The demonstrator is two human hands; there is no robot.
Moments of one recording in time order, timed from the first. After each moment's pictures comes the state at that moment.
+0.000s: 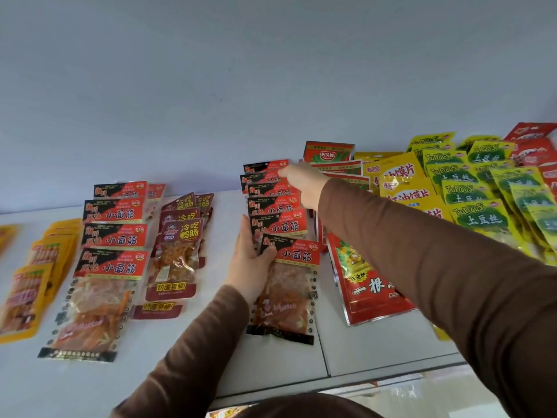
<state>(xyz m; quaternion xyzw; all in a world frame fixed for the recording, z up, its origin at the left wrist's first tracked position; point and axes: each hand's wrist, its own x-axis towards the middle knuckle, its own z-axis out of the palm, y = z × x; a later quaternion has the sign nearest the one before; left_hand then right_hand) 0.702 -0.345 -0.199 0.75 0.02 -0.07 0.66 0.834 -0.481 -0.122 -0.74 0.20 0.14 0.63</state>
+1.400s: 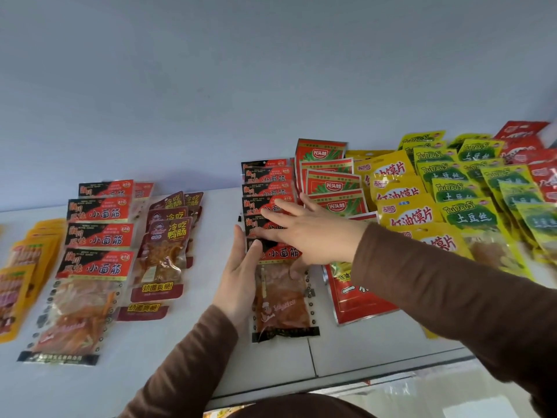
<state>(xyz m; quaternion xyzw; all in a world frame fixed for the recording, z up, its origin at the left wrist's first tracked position) 0.678 -0.349 -0.208 0.72 0.01 -0.06 0.69 0.734 -0.522 -0.130 -0.93 -0.34 0.13 -0.10</state>
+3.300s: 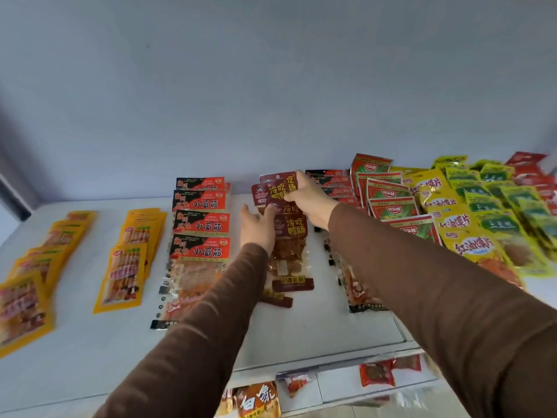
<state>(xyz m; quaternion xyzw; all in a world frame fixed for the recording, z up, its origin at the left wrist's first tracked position) 0.741 -0.229 -0.177 0.72 0.13 -0.04 0.69 0.797 -0.351 -0.137 -0.83 0.04 0.04 0.56</state>
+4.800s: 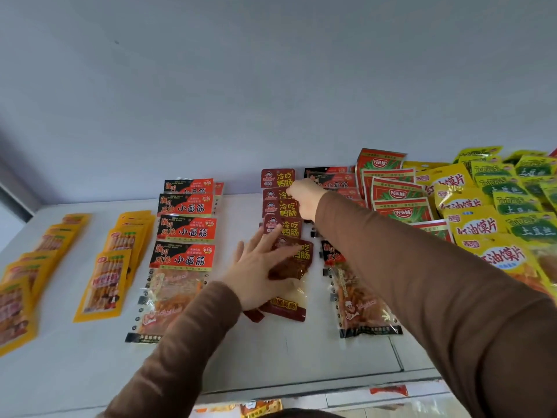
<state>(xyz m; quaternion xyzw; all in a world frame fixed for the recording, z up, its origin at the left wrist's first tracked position) 0.704 -0.214 -0.188 0.94 -0.23 -0.12 0.23 0.843 -0.368 -0.141 -0.76 0.20 0.16 0.59</state>
